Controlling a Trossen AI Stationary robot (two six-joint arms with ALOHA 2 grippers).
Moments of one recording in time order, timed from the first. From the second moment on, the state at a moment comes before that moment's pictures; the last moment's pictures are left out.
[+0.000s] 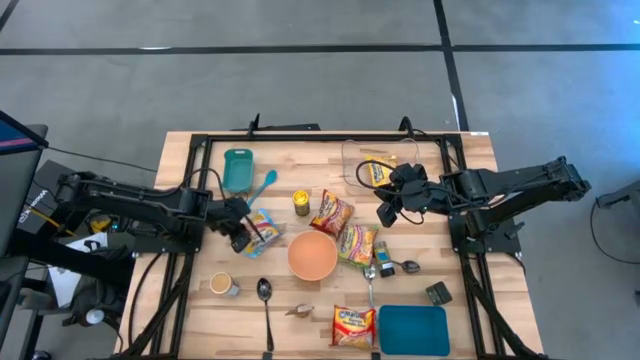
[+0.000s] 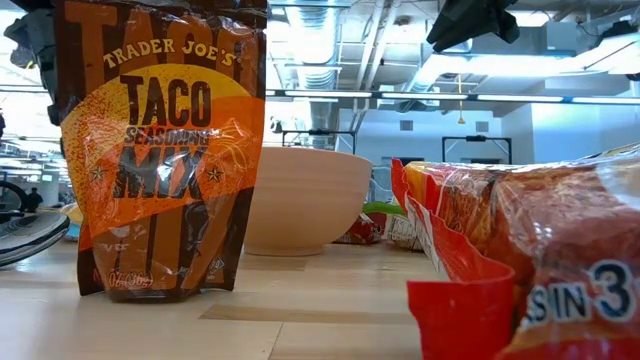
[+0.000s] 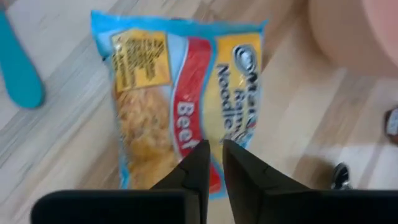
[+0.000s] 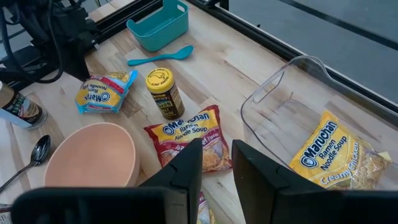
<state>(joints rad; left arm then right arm) -0.04 0.91 0.47 -0.63 -0.01 -0.71 0.18 1.17 1.15 -0.78 0.58 0.70</state>
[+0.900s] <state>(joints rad) -0.04 0.90 0.47 -0.89 -0.07 -0.74 0.18 1.17 1.15 -0.78 0.58 0.70</state>
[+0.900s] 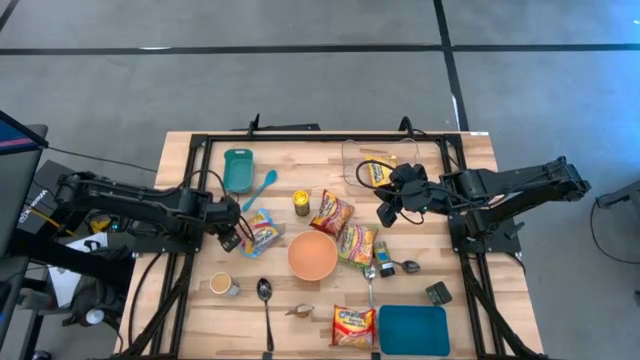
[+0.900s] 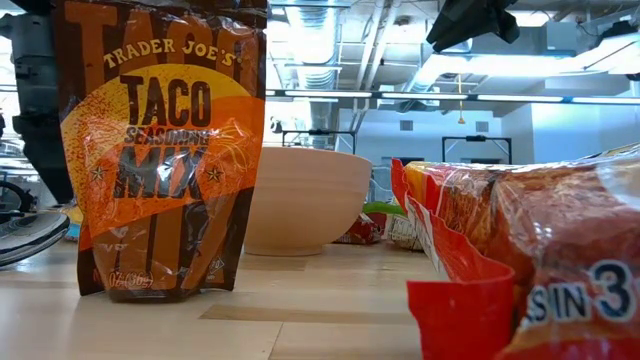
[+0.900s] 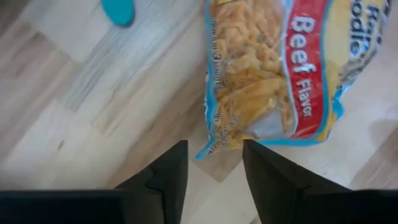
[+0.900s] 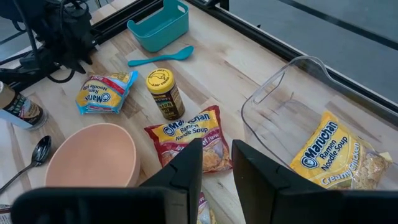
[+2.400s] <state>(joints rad) -0.04 0.90 0.32 -0.65 -0.03 -0.63 0.18 1.17 1.15 -0.78 0.58 0.70</state>
